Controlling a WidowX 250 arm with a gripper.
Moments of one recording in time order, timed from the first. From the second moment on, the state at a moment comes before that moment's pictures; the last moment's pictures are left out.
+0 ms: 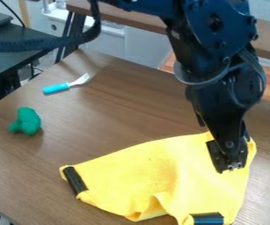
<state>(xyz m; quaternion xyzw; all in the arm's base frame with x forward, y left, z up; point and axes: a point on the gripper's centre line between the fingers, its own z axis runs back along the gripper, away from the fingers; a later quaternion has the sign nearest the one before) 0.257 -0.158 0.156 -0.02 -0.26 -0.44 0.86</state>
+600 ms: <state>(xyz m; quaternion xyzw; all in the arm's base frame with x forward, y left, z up) 0.253 -0.151 0.121 0.06 -0.18 -0.53 0.83</state>
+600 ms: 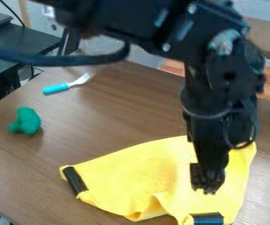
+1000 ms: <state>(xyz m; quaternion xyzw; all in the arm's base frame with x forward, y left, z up) 0.252 -0.156 0.094 0.10 -0.12 -0.58 0.80</state>
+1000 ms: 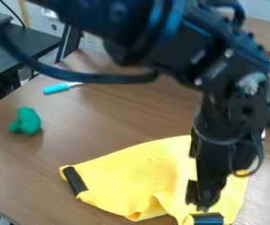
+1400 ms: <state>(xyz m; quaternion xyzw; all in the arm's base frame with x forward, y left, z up) 0.247 -0.162 0.073 0.10 -0.08 -0.65 0.75</state>
